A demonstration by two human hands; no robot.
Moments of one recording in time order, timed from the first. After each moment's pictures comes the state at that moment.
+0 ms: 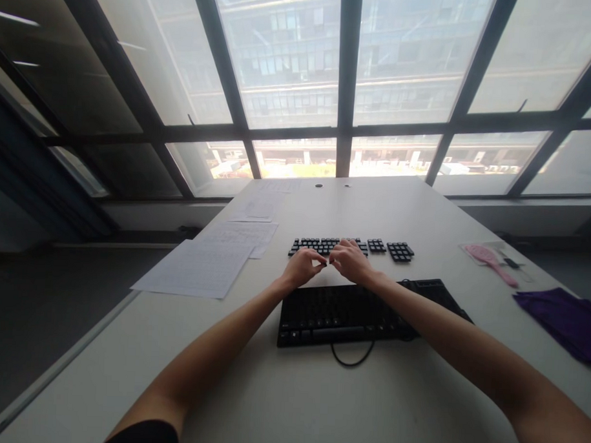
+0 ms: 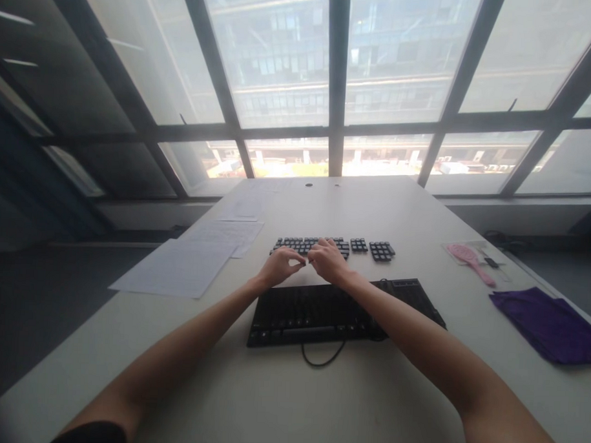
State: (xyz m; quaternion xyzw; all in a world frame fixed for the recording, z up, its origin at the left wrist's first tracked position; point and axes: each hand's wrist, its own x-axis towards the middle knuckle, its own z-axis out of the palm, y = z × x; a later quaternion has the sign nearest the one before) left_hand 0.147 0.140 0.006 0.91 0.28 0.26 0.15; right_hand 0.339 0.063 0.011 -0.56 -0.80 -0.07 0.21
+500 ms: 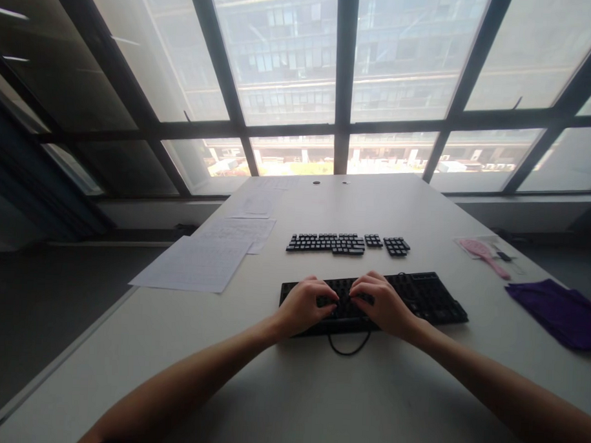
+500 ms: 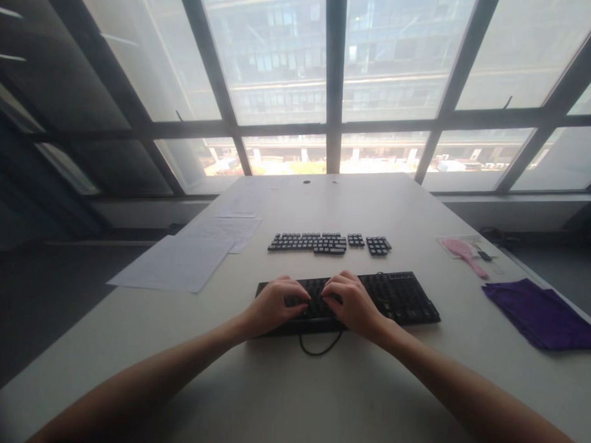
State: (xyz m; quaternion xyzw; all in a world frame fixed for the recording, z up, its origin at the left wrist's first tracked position) left_hand 0.116 0.021 0.026 0.90 0.22 0.24 0.29; right_hand 0.340 -0.075 0.006 -0.52 -0.75 0.07 0.40
